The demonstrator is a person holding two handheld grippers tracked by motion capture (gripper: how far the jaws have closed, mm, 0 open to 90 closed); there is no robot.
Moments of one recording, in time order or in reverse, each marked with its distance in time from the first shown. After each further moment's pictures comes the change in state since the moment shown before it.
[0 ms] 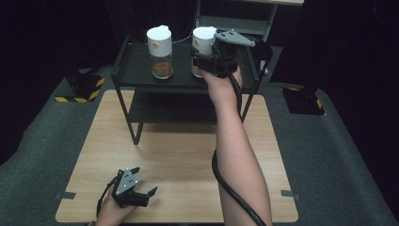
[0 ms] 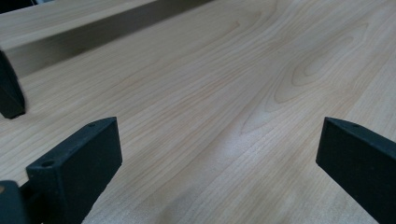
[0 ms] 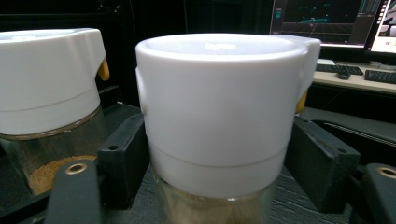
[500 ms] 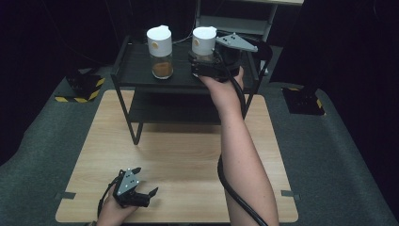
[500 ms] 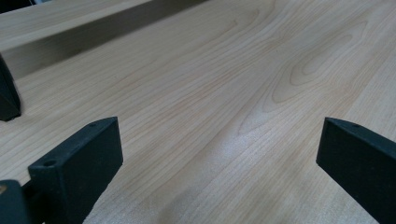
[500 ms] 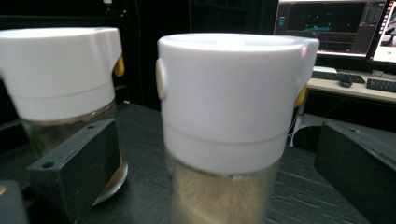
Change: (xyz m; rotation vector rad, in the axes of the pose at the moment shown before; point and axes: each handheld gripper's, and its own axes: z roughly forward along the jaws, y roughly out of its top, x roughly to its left) left arm -0.002 0.002 0.002 0.007 -0.001 0.010; right arm 0.002 -0.009 -0.012 -0.024 0.016 -0.029
